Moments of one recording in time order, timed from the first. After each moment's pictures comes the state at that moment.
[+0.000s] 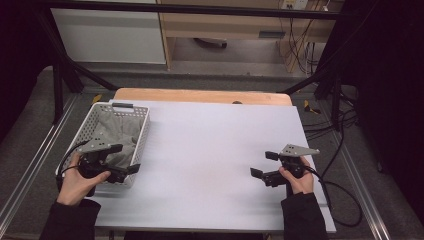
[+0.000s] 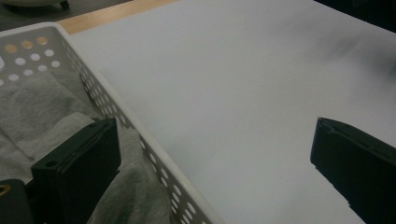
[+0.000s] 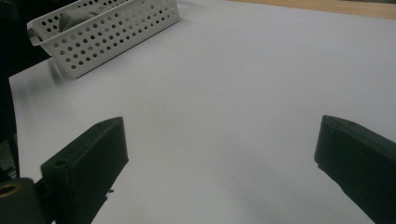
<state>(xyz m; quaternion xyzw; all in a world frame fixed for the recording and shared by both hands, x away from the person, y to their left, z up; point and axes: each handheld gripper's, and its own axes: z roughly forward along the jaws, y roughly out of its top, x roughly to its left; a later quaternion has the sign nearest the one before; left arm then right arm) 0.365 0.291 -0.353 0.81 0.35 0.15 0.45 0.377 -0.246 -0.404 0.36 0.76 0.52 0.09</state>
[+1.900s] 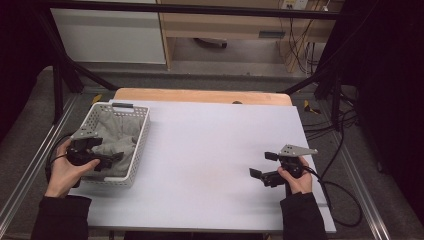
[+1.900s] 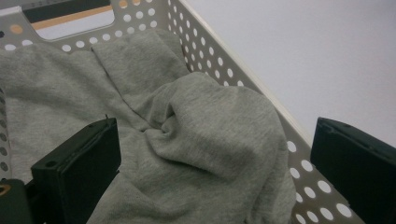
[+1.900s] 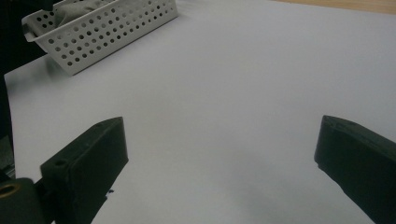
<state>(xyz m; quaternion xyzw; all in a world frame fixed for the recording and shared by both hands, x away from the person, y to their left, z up) 0.398 0.337 -0.363 0.80 0.43 0.19 0.38 0.378 -0.244 -0.406 0.37 0.77 0.52 0.09</state>
